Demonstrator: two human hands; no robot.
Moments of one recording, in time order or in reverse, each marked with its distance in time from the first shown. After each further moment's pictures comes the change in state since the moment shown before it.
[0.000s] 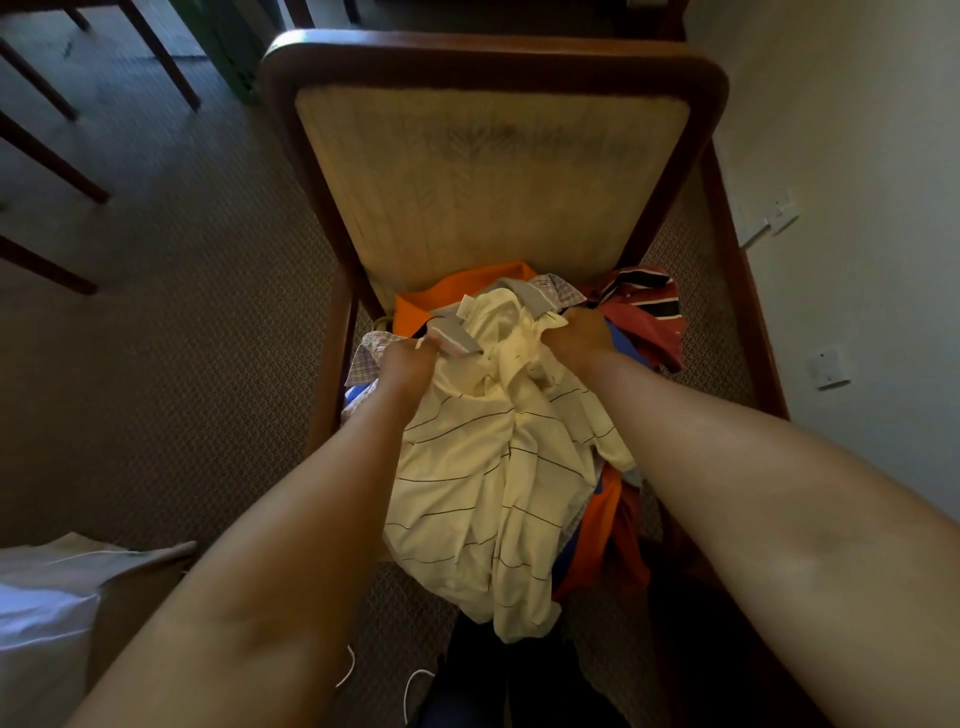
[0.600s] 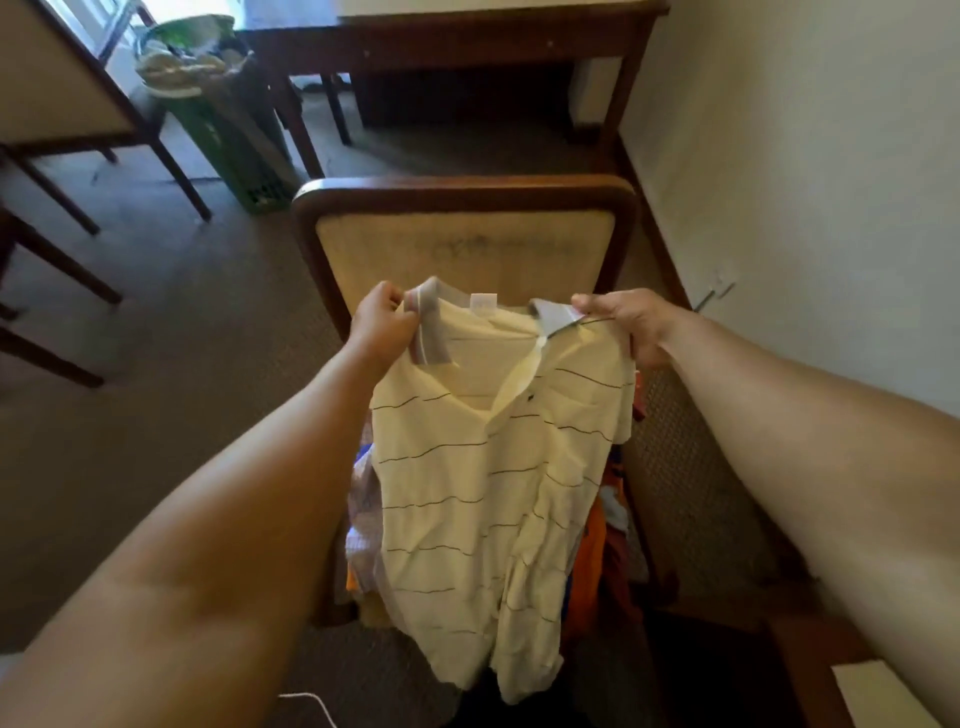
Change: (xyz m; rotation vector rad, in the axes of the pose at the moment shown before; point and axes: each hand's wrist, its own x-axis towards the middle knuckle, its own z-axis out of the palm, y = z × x) left_hand -0.039 0.133 -0.062 0.178 0.083 0.411; right_hand -0.058 -0.064 -0.150 0.440 -0.189 0.104
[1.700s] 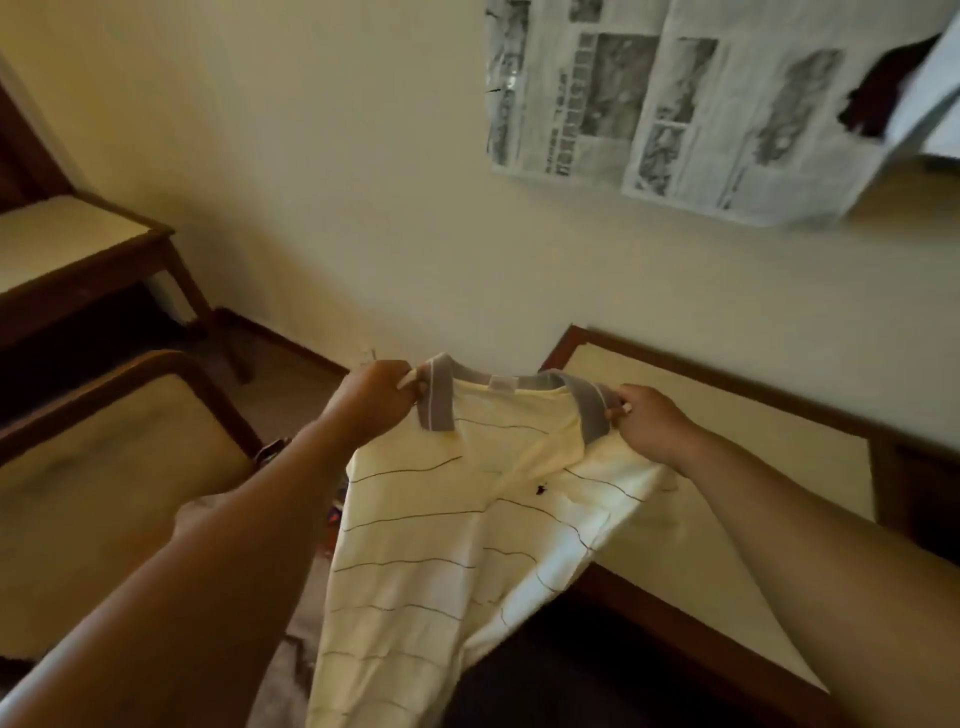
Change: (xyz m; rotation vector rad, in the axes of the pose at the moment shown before) left_hand -0.332 0.188 0.192 0.524 -0.695 1.041; right_hand -0.415 0.331 -0.183 -0.185 0.974 0.005
